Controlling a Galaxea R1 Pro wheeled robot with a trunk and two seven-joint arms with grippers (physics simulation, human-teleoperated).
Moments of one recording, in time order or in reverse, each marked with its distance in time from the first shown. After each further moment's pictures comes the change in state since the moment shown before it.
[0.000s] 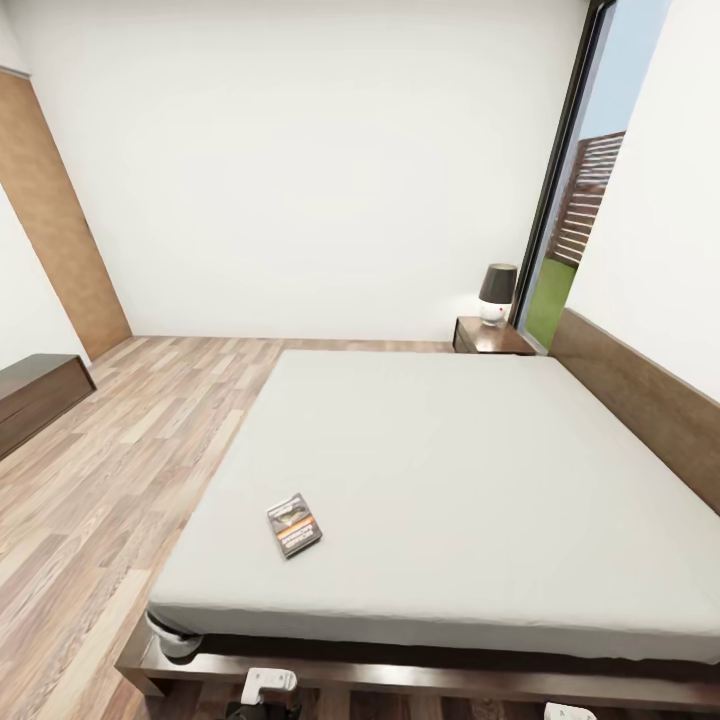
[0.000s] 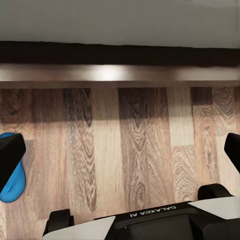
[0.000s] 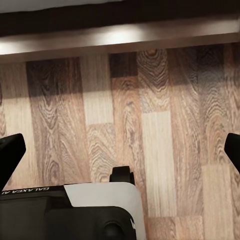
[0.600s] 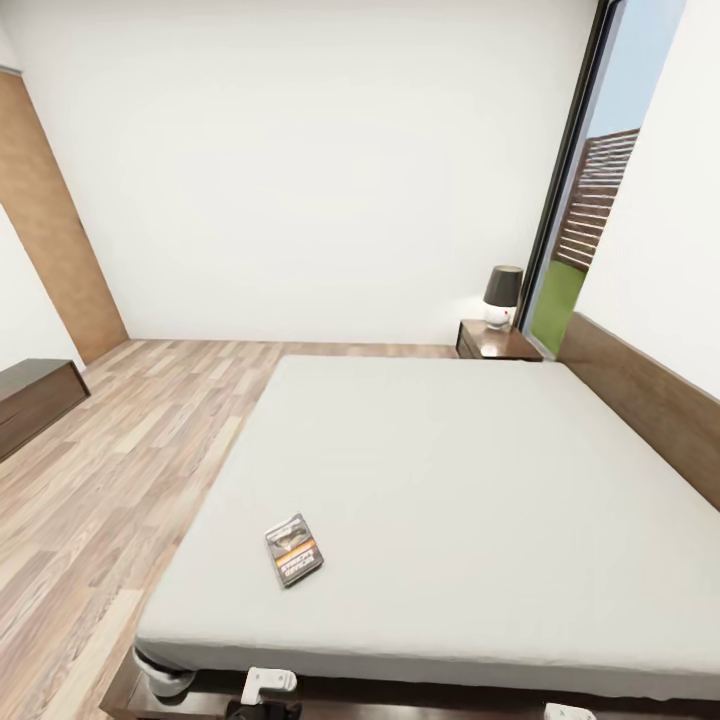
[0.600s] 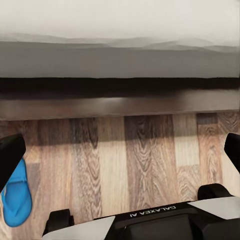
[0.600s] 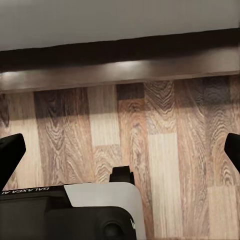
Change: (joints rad) left arm 0.000 0.000 0.000 0.000 0.000 -0.001 0.000; right arm 0.000 0.000 0.000 0.000 0.000 0.000 0.000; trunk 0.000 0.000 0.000
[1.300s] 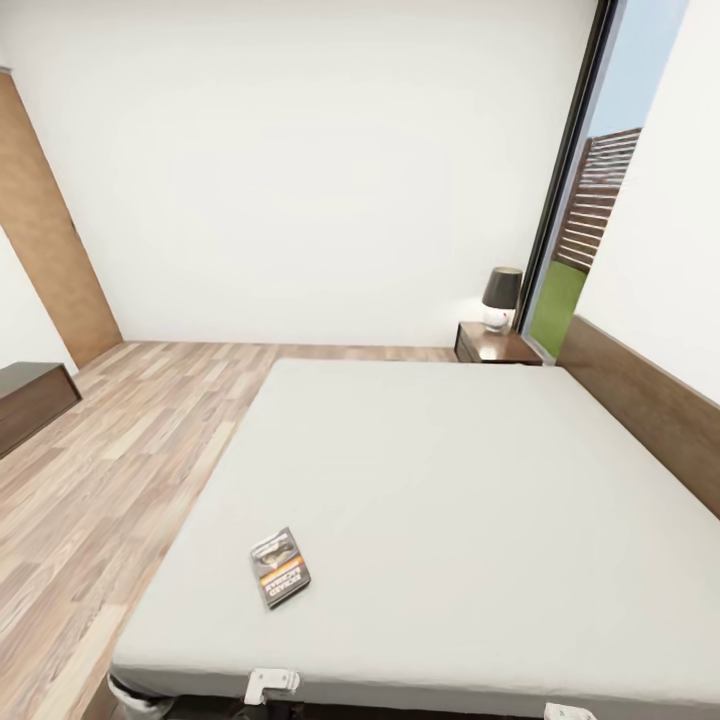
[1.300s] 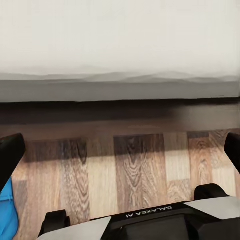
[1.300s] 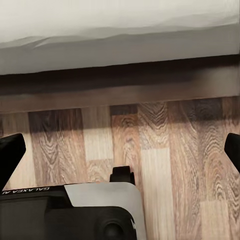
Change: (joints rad) left arm 0.000 -0.009 0.001 0.000 0.001 -0.001 0.000; right arm 0.000 0.001 0.000 0.000 0.000 0.000 0.000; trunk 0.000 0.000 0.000
